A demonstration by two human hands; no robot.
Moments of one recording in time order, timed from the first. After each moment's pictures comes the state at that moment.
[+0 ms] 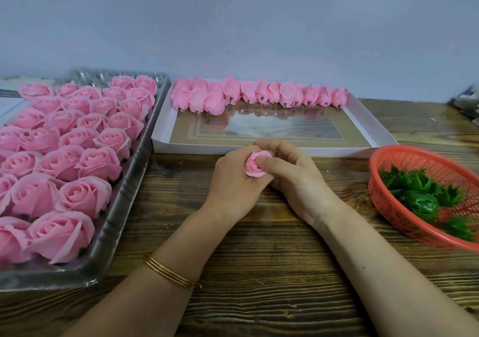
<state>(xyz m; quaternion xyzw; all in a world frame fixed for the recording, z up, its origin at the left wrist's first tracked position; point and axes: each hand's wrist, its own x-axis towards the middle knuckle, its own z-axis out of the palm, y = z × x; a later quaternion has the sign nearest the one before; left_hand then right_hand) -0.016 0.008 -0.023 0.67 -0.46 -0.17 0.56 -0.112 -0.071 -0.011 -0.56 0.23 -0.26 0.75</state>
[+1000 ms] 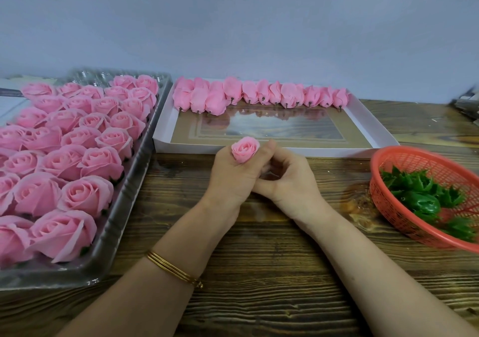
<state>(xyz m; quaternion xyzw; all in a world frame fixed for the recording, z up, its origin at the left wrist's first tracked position) -0.024 0.004 -0.012 0.53 -0.26 -0.33 0.73 -0.105 -0.061 -0.019 -0.72 0.22 -0.32 0.57</state>
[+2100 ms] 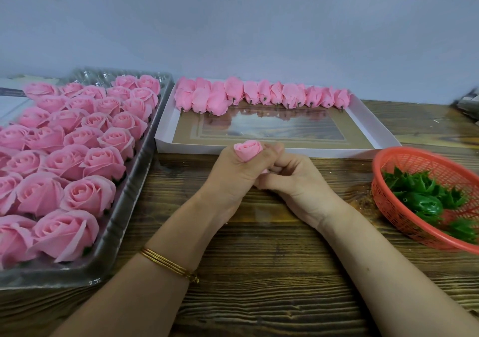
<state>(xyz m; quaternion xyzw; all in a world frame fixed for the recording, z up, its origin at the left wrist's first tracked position) -0.012 0.007 -0.009 0.50 -0.34 -0.40 0.69 -0.114 -0.068 -0.015 -0.64 0.19 -0.24 0.71</state>
